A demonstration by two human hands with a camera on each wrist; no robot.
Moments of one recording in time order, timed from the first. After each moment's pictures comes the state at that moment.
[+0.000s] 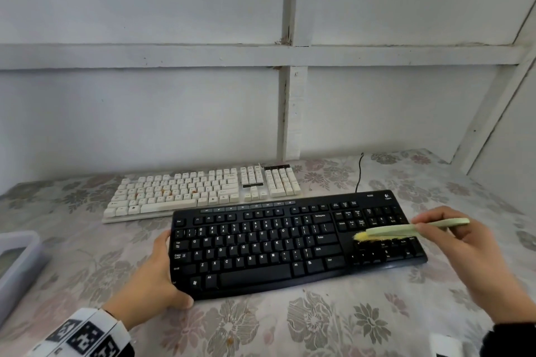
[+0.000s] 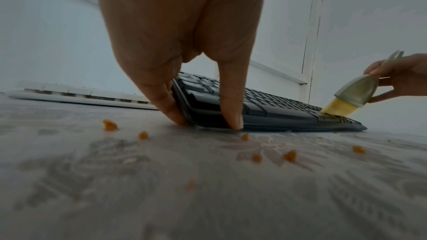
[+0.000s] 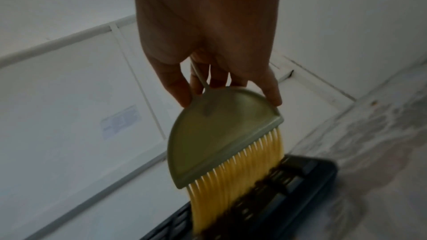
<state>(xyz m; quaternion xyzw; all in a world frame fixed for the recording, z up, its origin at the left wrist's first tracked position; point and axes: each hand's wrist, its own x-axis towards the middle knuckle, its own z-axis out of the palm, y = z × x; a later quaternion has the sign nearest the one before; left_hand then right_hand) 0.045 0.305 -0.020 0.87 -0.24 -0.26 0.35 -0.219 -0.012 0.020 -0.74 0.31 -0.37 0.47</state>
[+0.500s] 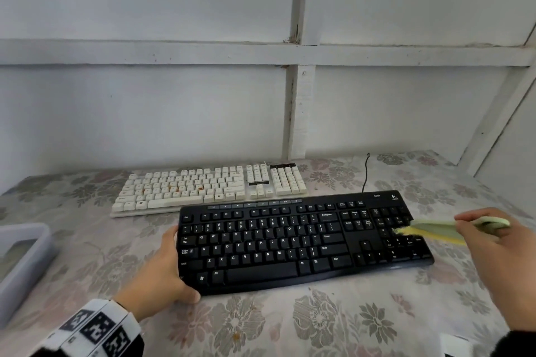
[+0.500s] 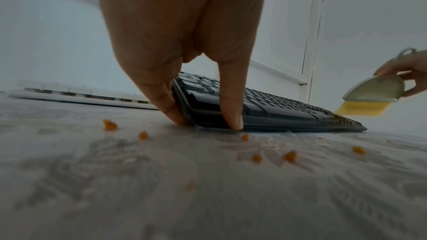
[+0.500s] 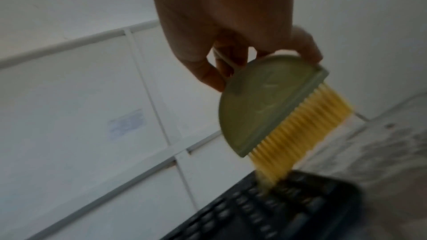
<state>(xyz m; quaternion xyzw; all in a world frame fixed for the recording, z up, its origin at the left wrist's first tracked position) 0.043 0.304 -0.017 0.87 -0.24 -0.26 0.34 -0.228 -0.012 0.029 -0.70 0.43 -0.44 0.37</state>
